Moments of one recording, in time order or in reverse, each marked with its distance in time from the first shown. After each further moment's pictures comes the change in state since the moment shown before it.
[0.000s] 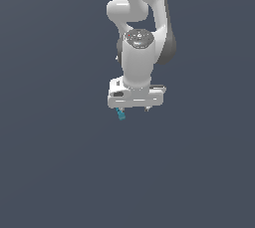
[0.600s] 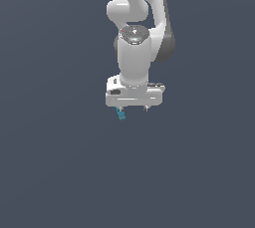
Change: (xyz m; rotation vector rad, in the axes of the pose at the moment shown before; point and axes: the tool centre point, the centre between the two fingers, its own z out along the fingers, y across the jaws) arm 0.003 0.005 -0.009 0.023 0.012 0.044
